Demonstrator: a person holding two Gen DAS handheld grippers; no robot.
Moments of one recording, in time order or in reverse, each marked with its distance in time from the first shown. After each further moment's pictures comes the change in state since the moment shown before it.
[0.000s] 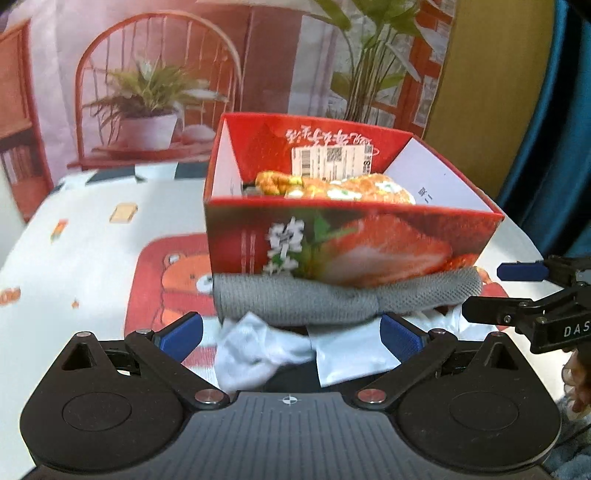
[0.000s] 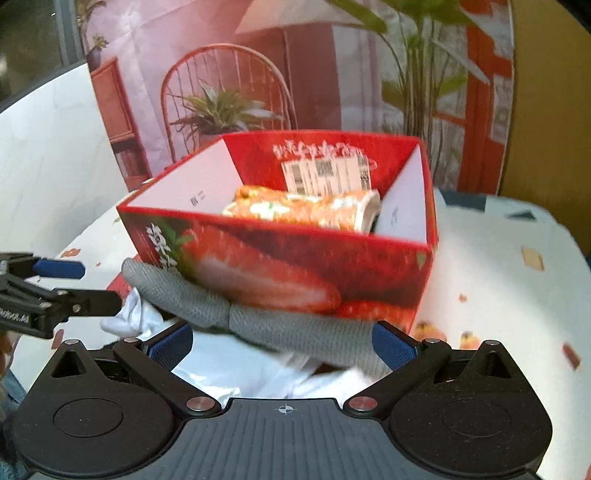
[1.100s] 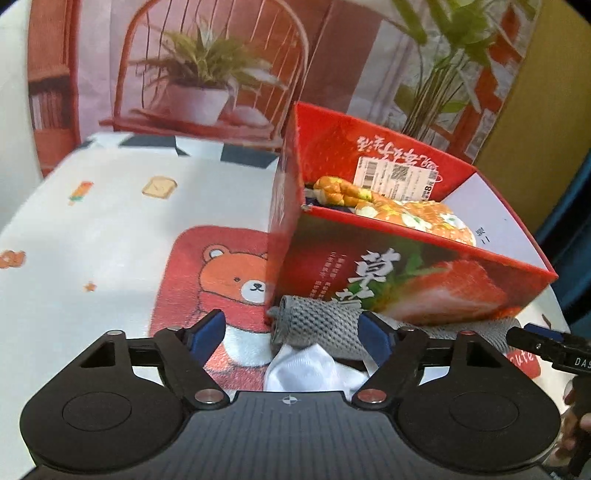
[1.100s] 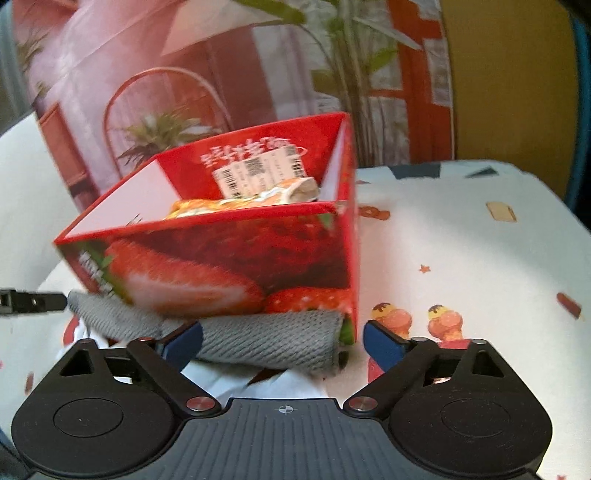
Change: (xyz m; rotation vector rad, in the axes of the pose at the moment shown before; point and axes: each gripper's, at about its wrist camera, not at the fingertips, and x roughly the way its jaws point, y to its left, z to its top) left arm 0.038 0.051 0.020 -0.183 0.014 0.020; right arm 0.026 -0.055 -0.017 0.199 -0.066 -0.049
